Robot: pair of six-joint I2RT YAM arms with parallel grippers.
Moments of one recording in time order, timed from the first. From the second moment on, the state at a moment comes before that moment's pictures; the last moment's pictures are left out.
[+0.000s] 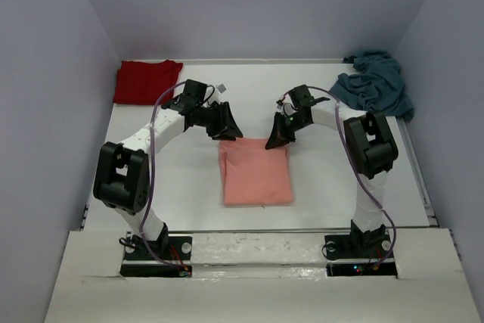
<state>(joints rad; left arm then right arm) -0.36 1.65 1.20 -0.48 0.66 -0.56 0.36 2.06 1.40 -0.54 -0.73 0.47</state>
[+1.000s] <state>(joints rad) -0.44 1.65 1.13 -0.44 0.66 -0.63 0.36 2.02 1.24 -0.33 -0.95 0.60</state>
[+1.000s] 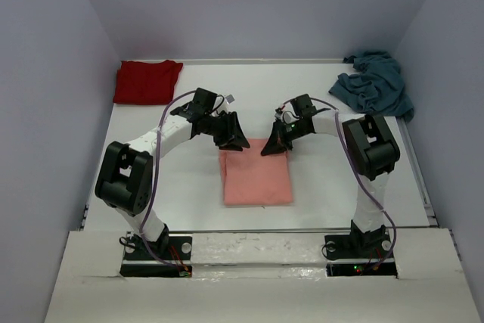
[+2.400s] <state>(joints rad) -0.46 1.84 1.19 -0.44 0.47 -0.60 0.37 2.08 1.31 -0.42 -0.76 0.49</state>
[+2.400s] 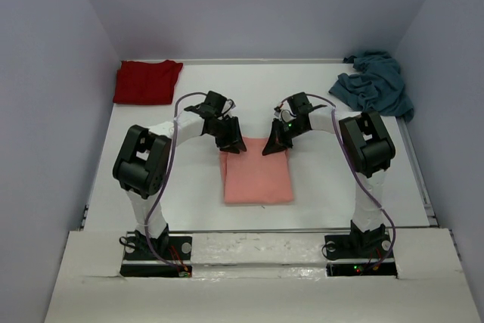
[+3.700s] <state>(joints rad) -0.28 1.64 1.01 -0.51 0.45 -0.54 0.37 2.08 1.34 -0.44 -0.78 0.49</state>
